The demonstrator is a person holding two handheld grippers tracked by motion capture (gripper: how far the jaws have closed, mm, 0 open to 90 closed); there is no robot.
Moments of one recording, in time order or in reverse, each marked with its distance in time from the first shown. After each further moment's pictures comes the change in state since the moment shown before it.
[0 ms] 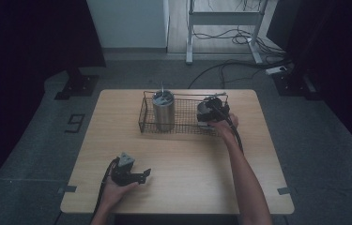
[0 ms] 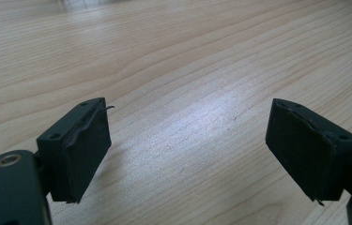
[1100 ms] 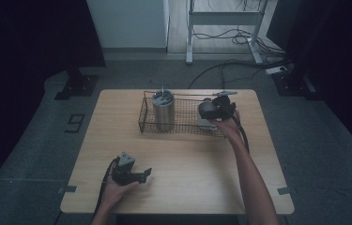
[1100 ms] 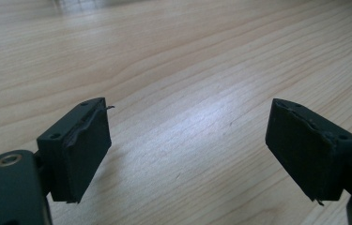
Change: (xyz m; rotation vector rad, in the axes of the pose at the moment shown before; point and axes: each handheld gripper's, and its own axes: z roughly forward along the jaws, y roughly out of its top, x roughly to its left) left arm -0.001 0.004 0.000 -0.020 -0.016 -0.010; right arm -0.007 0.000 -0.042 -0.164 0.058 0.061
